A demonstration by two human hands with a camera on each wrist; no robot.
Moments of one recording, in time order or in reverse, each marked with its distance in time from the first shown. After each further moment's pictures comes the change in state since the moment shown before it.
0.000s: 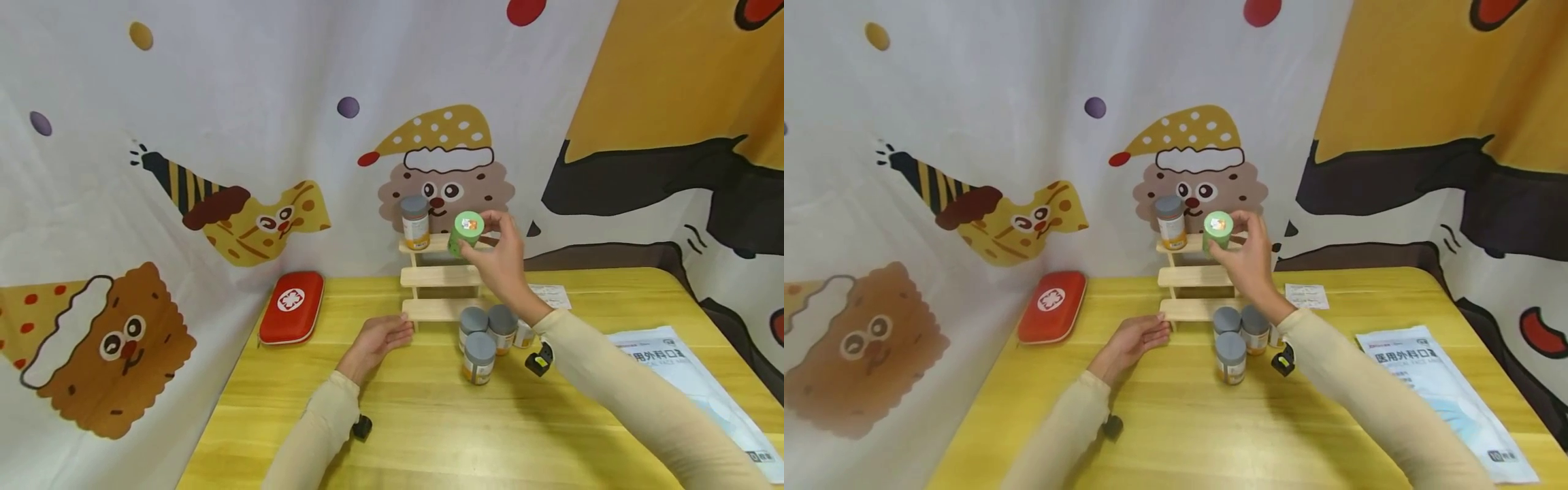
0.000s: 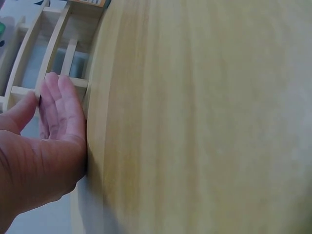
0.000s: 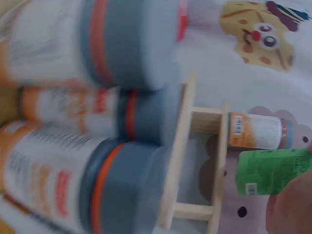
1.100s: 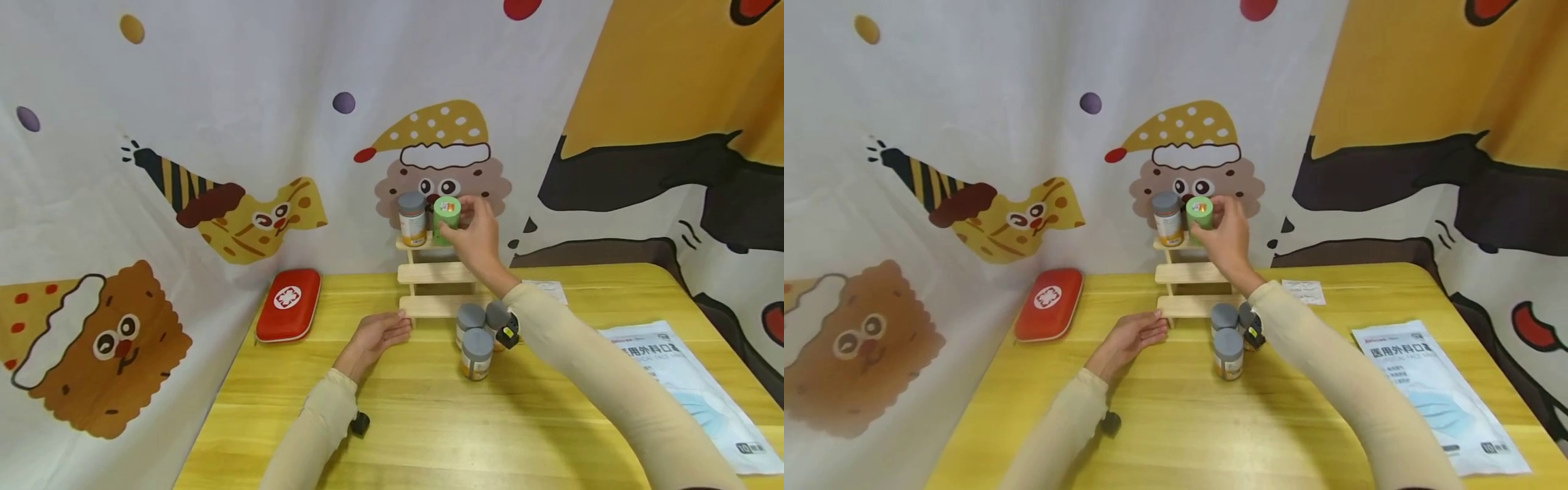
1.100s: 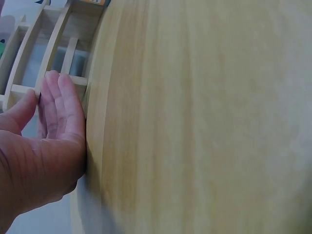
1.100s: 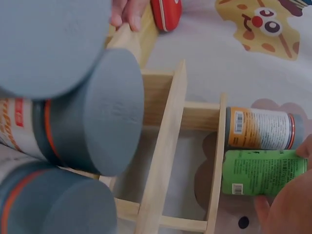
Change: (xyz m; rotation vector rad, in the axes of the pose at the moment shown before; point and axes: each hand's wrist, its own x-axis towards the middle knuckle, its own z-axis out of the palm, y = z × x) left_hand -0.001 0.001 -0.001 -0.023 0.011 -0.017; right_hand 0.032 0.005 0.036 -0.129 -0.025 0.129
